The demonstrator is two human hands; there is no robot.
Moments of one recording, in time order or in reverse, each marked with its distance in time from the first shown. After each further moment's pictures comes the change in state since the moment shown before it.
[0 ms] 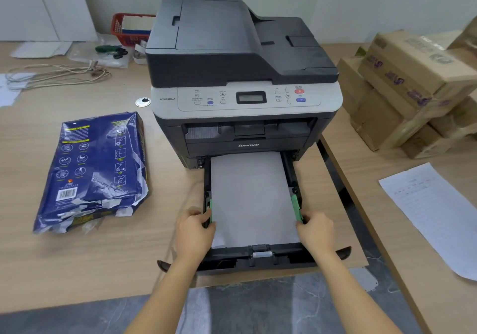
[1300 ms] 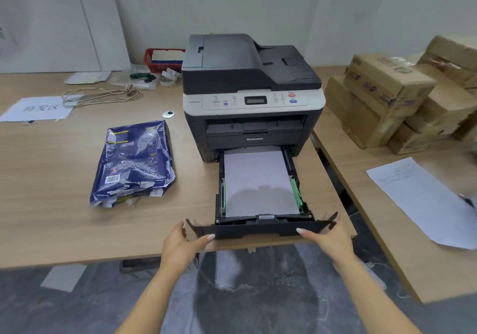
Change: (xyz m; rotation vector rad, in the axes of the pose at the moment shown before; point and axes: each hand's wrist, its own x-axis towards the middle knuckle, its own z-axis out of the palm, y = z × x) left_hand -0.115 -0.039 -0.069 -0.222 -0.028 -0.279; right_hand -0.100 0.058 -0.033 0.572 -0.091 0.037
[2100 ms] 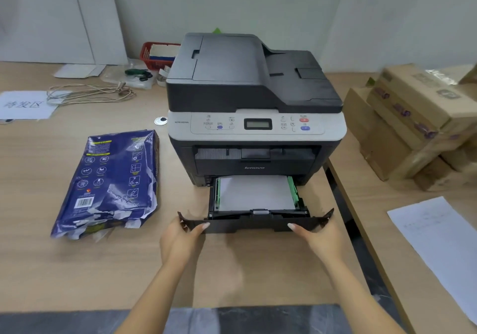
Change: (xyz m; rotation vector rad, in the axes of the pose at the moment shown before) left_hand 0.106 0.077 0.043 -0.035 0.235 0.039; right_hand 0.132 -0.056 0.030 -0.180 0.108 -0.097
